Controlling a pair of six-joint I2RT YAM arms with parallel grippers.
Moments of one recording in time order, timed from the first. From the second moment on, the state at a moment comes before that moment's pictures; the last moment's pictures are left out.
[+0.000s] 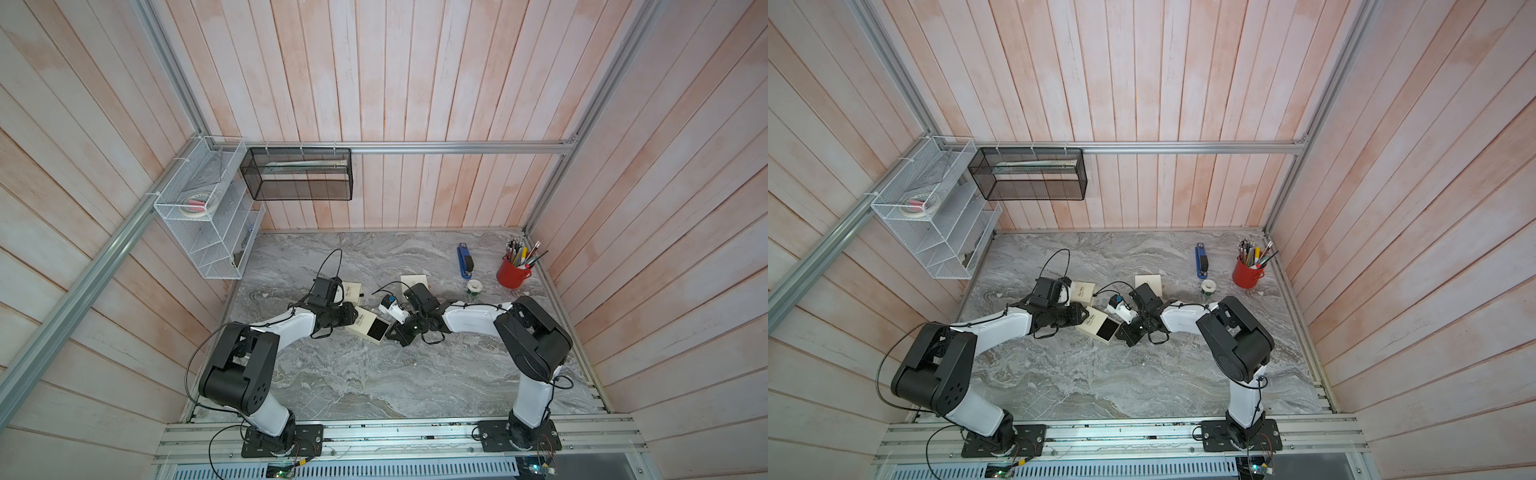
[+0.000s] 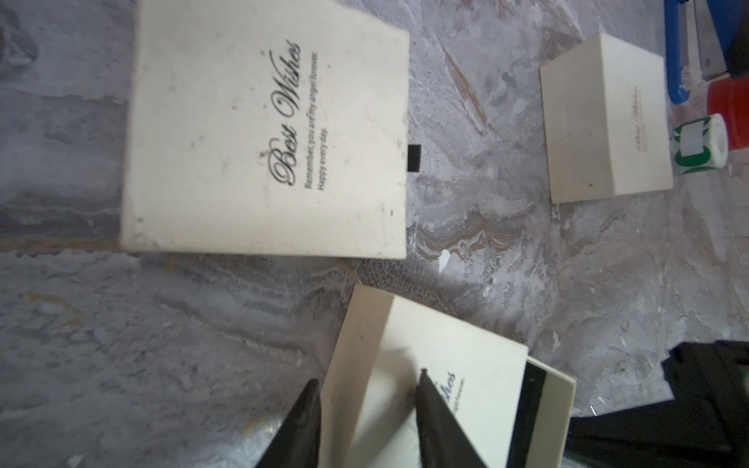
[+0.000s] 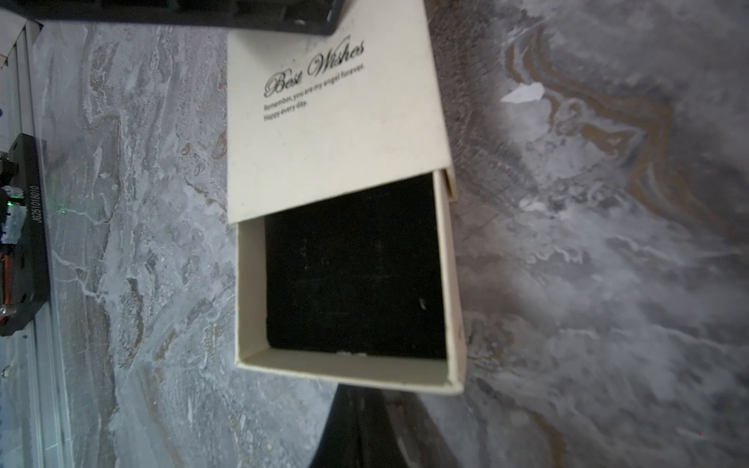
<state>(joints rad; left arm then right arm) -0.32 1.60 0.79 -0.16 0.28 -0.39 0.73 1.88 1.01 -0.15 -0.52 -0.03</state>
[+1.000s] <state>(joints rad) -0.32 1.58 0.80 -0.20 0.25 -0.41 0.73 1.78 0.96 -0.17 -0.47 0.00</state>
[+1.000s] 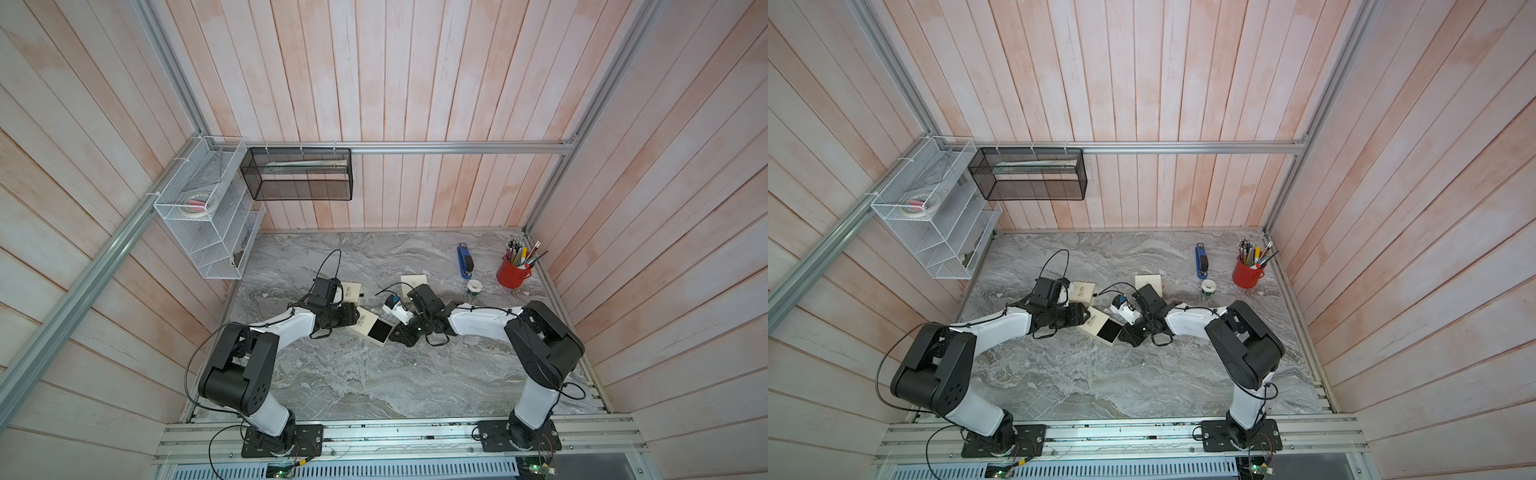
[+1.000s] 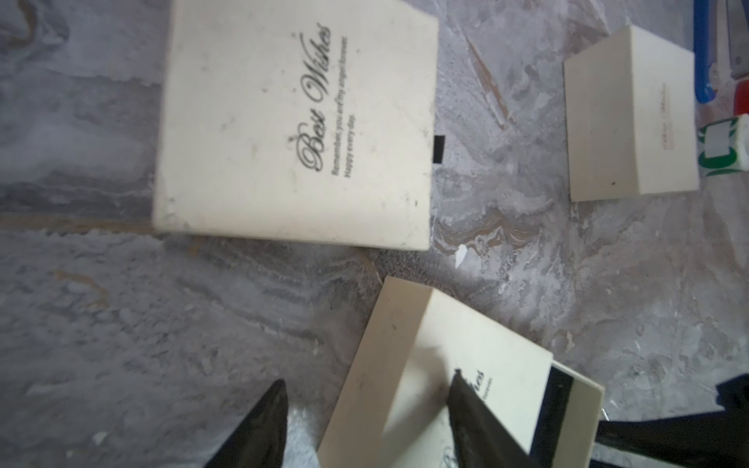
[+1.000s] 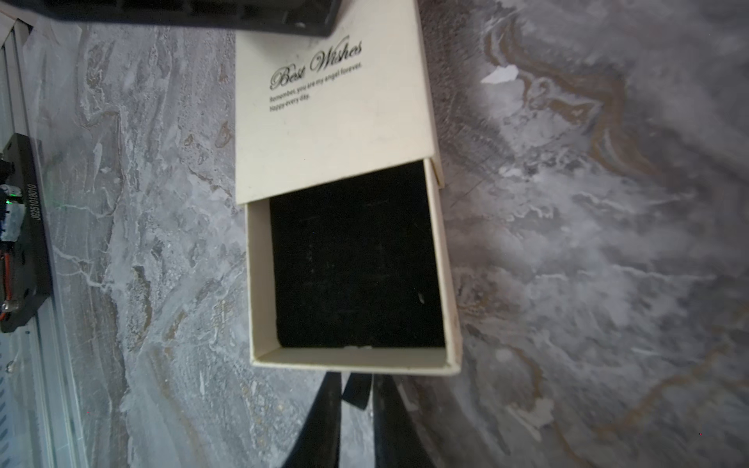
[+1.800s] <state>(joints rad) -0.58 1.40 0.75 -0.05 0.18 -0.48 0.72 1.42 0.81 -0.38 -0.13 0.57</state>
